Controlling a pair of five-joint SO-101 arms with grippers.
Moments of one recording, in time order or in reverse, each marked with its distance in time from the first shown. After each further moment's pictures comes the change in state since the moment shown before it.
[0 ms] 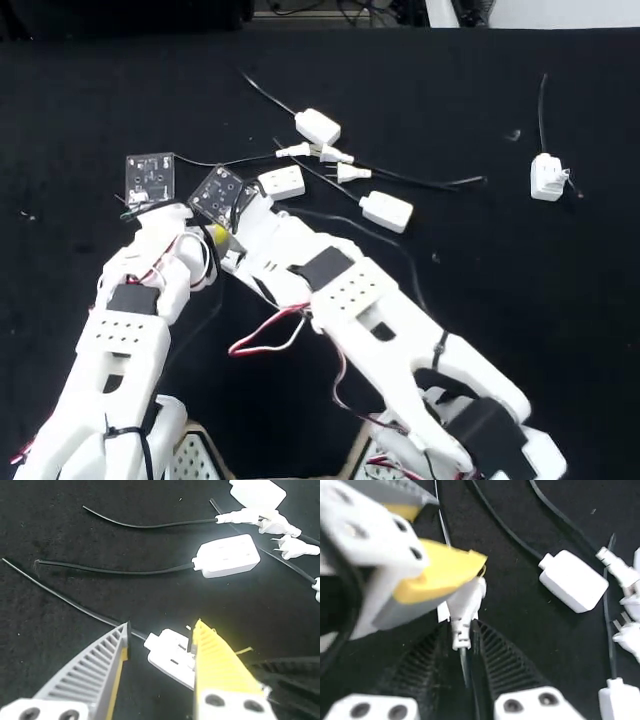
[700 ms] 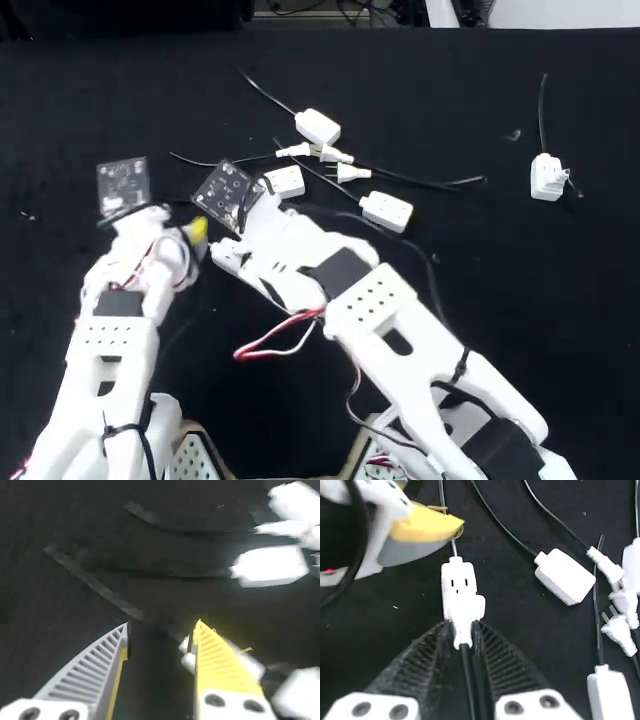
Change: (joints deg) left arm -7.8 -0.6 3.5 -2.8 -0.5; right arm 0.1 -5.1 -5.9 13.6 0.5
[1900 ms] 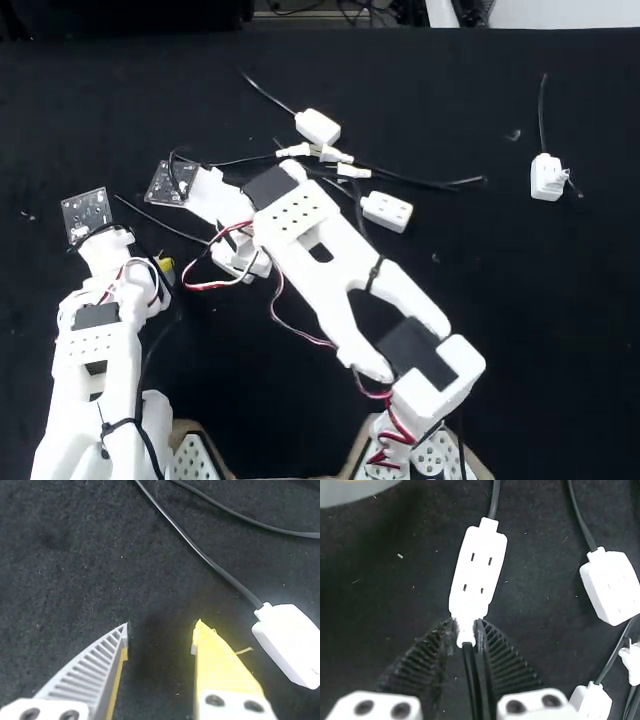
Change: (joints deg) left arm -10.8 0.0 4.9 5.8 -1.3; right arm 0.0 38.4 -38.9 24.9 17.0
